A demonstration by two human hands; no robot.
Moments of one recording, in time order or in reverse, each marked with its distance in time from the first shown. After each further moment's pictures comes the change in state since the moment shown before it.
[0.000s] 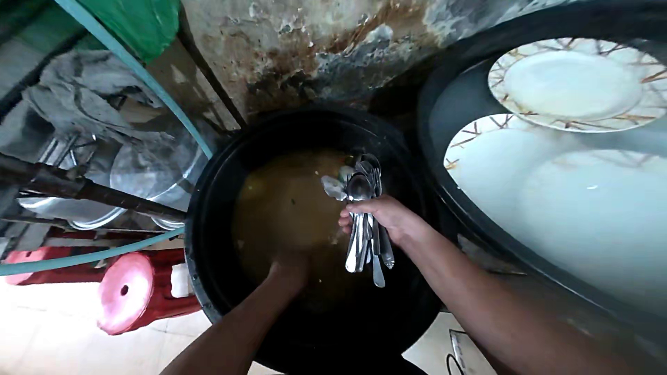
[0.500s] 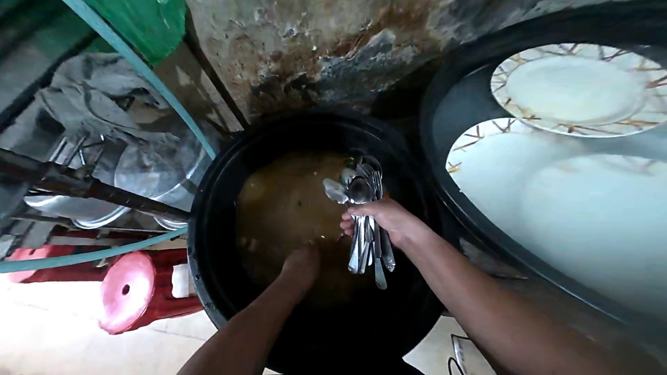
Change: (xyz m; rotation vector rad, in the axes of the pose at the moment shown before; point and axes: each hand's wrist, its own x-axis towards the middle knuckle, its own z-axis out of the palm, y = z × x) left_hand 0.019 0.017 -0.001 -0.183 0.073 0.013; right_hand -0.002 0.000 0.002 -0.040 0.018 -0.024
